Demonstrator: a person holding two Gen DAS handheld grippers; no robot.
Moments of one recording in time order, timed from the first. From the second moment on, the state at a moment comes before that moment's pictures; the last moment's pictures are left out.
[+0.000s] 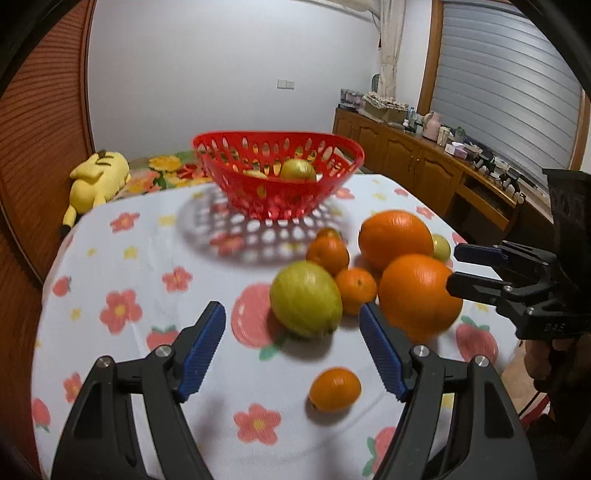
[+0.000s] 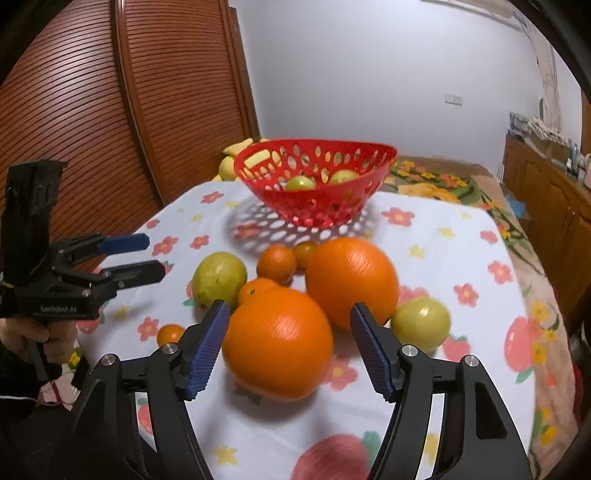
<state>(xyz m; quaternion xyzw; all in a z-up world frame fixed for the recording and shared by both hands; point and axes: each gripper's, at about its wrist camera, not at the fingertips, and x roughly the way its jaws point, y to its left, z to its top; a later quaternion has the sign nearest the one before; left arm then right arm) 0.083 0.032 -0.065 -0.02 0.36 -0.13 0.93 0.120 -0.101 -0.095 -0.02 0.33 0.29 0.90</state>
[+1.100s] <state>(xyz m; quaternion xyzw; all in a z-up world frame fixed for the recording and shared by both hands) 0.076 0.016 -0.110 -0.03 0.40 -0.15 0.90 0.125 -0.079 -0.140 -0.03 0.36 0.28 0.89</state>
